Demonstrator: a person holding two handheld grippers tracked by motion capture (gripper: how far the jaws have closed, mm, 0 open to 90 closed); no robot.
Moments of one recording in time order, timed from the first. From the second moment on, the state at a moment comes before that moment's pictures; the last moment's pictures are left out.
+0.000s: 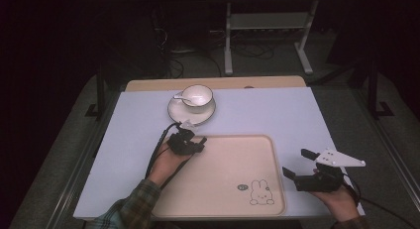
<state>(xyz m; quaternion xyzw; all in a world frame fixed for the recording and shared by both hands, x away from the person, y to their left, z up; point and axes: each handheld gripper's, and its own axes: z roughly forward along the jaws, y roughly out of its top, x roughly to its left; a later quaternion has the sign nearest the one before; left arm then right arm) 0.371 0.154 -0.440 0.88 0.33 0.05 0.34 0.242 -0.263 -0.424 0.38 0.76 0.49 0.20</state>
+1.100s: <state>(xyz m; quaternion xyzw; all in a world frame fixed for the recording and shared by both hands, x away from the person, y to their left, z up) 0.329 0.241 -0.437 0.85 0.40 0.06 0.33 0.243 -0.260 -0.423 0.38 0.76 0.49 0.20</state>
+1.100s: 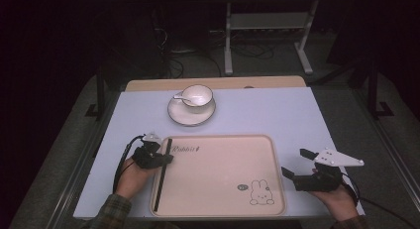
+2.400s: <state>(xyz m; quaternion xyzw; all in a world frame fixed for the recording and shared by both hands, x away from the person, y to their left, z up) 0.270 0.291 -0.408 0.80 0.36 0.16 0.45 0.244 -0.258 -0.424 0.37 0.76 0.49 0.20</state>
